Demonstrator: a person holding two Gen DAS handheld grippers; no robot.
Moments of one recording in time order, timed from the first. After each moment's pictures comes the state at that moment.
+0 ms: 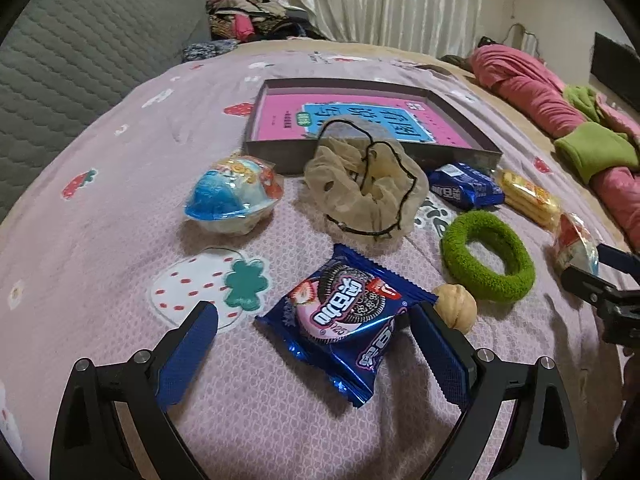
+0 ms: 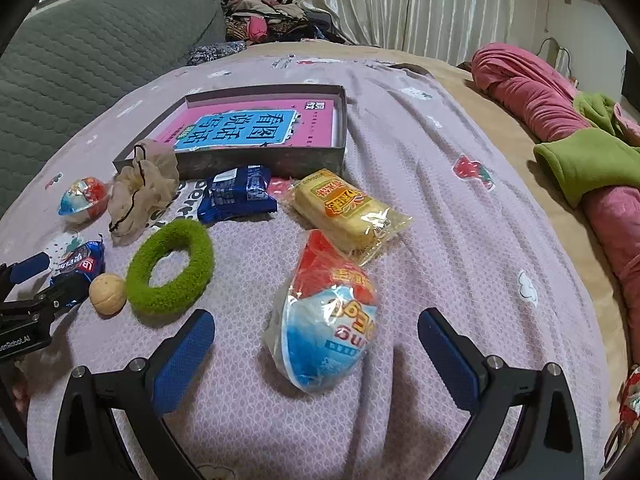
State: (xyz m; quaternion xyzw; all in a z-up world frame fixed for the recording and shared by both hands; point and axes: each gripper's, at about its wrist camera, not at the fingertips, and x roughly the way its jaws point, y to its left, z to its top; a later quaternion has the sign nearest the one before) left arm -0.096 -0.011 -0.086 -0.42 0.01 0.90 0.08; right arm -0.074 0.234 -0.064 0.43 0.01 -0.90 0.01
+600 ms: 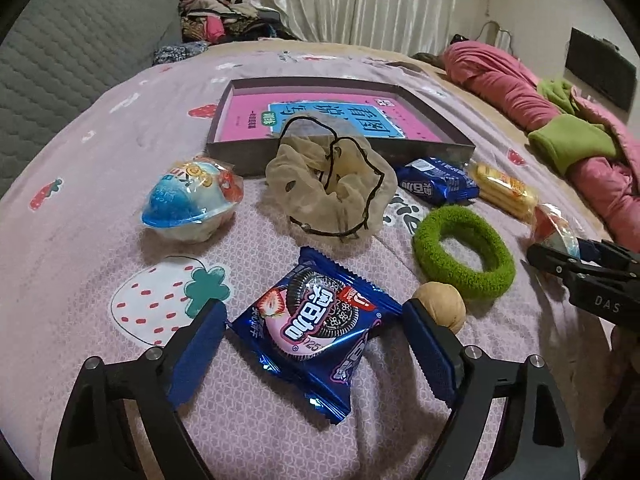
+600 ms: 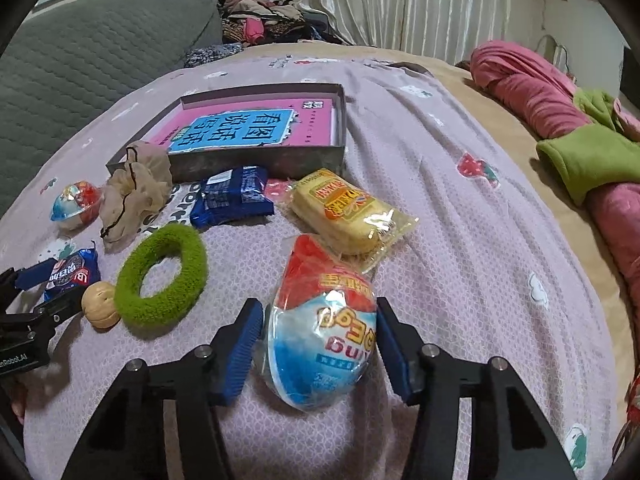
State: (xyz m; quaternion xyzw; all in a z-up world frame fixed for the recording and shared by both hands) left arm -0.100 0.001 -0.090 -0.42 0.01 0.90 0.13; right arm -0.083 0.233 -0.071 0.43 0.01 -0.90 0.01
